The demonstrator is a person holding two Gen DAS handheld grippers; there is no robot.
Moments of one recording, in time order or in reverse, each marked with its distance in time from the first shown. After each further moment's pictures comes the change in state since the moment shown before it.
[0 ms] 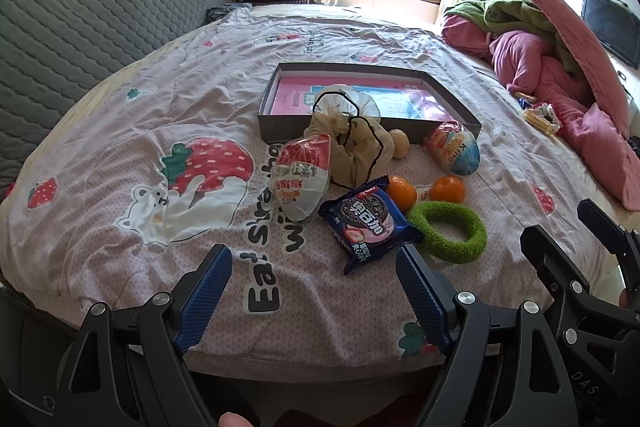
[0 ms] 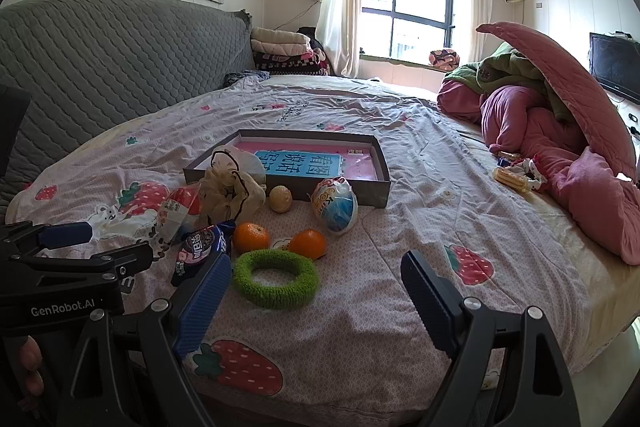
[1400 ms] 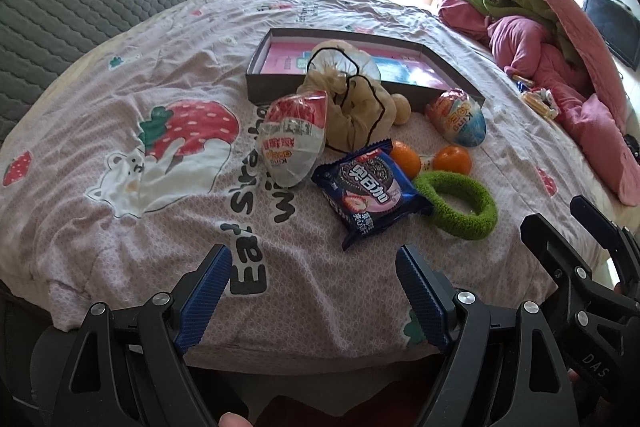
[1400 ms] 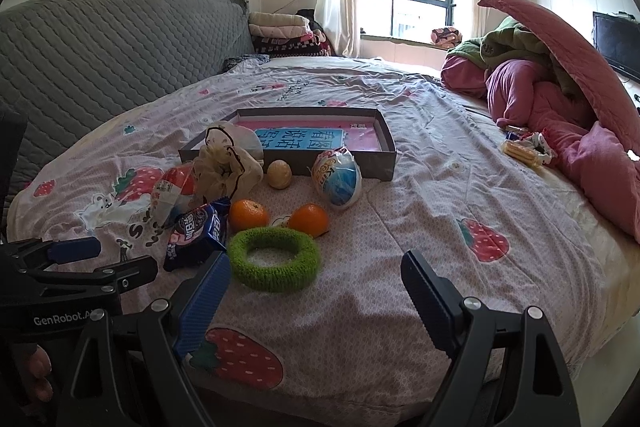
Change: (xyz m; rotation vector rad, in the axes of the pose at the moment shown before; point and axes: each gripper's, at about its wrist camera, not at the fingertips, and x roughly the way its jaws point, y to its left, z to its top) left arm 0.031 0.003 -0.014 -0.018 0.089 -0.050; right arm 0.019 -0.006 -0.012 0.039 0.070 0.029
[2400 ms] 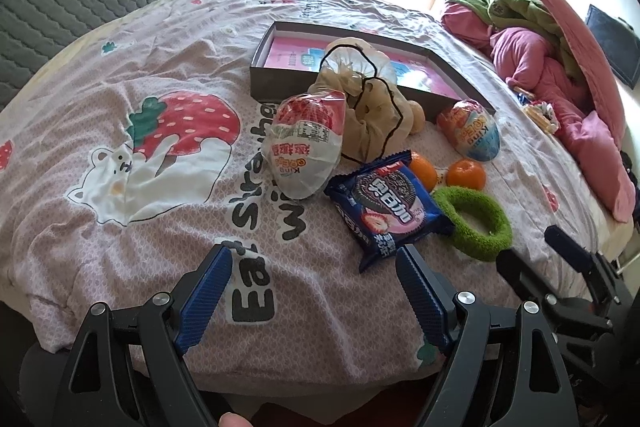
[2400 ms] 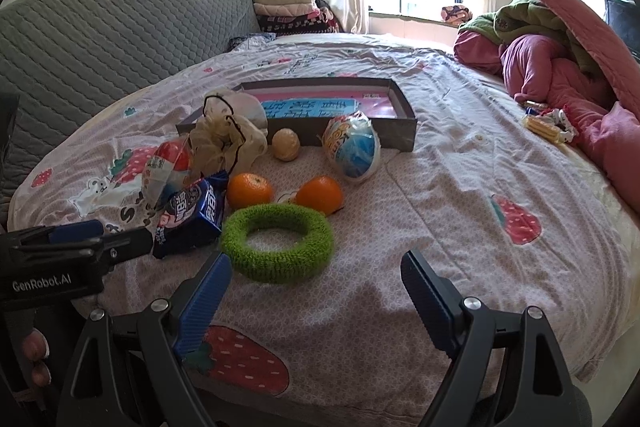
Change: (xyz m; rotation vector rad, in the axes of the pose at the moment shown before) left arm 0.024 0.019 0.012 -0.056 0.006 -0.053; right arm 0.036 0.000 -0.009 0.017 0.088 0.047
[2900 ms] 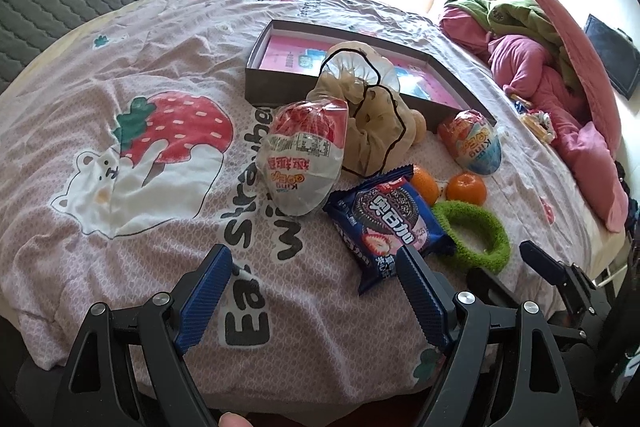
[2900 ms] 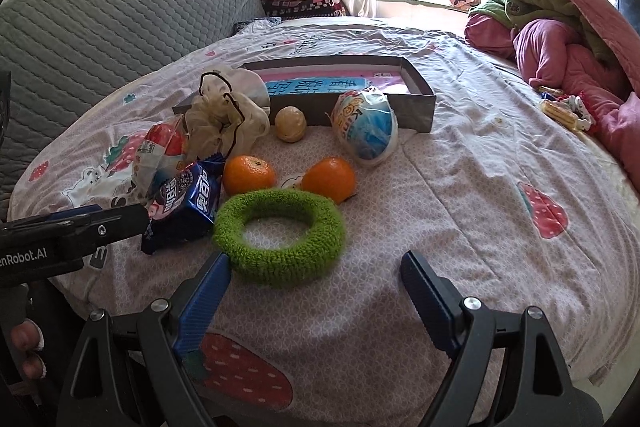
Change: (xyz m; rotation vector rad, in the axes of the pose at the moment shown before) left arm 0.012 0.003 0.009 -0.019 0.001 -0.040; right arm 0.026 0.001 -0.001 0.002 0.057 0.035
